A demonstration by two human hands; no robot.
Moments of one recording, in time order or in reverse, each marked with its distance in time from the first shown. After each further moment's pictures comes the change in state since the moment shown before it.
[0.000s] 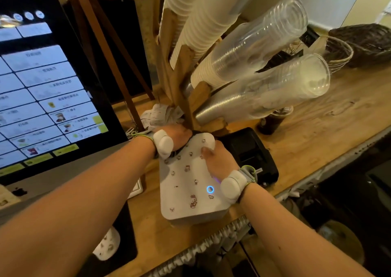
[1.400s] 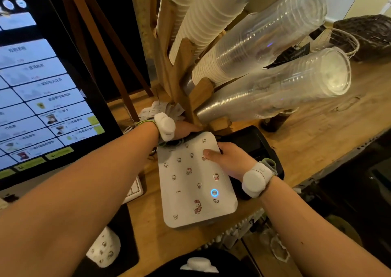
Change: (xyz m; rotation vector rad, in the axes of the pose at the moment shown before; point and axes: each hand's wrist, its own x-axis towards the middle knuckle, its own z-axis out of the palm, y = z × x) left_hand 0.022 -0.004 -0.010 -0.362 -0.146 0.025; right_hand 0.012 0.015 -0.029 0.180 -0.303 -0.125
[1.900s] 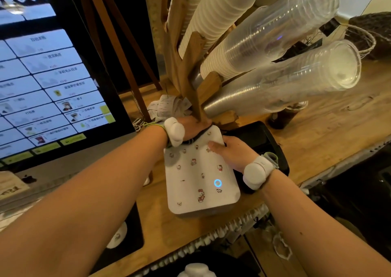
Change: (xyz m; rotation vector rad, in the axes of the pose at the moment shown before) left_hand -0.015 0.003 0.016 0.146 0.082 0.048; right_hand 0.002 -0.001 0.004 -0.010 0.016 0.023
